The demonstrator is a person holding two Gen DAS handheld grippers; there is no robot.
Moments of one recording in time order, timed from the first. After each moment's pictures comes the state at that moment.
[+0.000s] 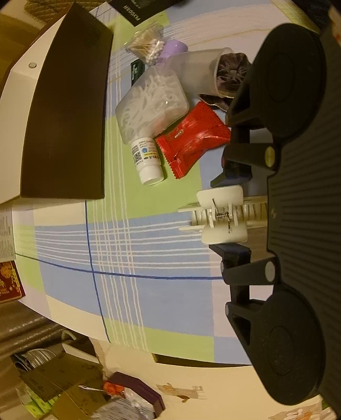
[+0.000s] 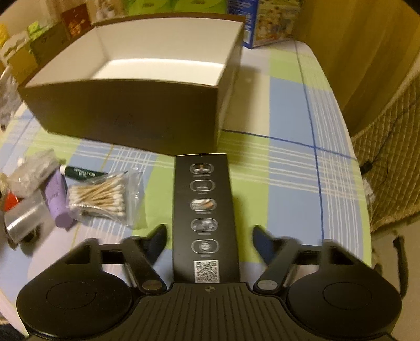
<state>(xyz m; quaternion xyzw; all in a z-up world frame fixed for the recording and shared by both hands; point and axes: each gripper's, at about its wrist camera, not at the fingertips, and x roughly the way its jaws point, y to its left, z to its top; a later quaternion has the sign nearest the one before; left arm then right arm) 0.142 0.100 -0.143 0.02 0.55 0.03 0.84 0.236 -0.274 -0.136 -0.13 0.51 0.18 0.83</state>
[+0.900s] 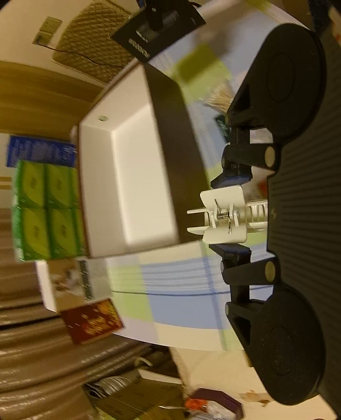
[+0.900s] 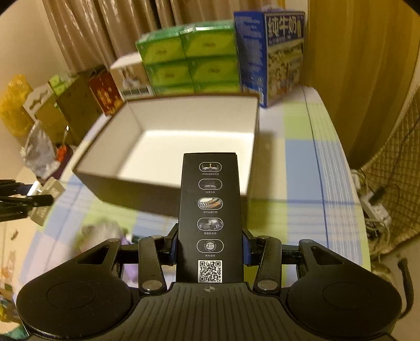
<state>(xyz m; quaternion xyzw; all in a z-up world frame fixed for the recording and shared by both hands) 0.192 0.072 -0.032 0.05 0.42 -0.07 0.90 0.240 -0.268 -0.025 -0.03 0.45 0.25 0.86</state>
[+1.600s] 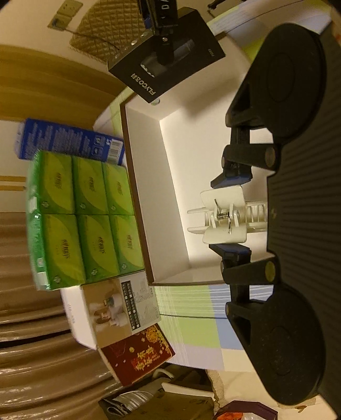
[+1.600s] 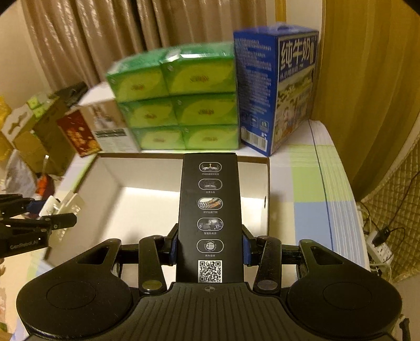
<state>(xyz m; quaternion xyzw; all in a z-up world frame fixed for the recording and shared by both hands) 0.356 0.034 -0.028 0.04 0.43 -0.07 0.90 0.383 -0.197 -0.021 -0.03 0.44 0.21 0.87</state>
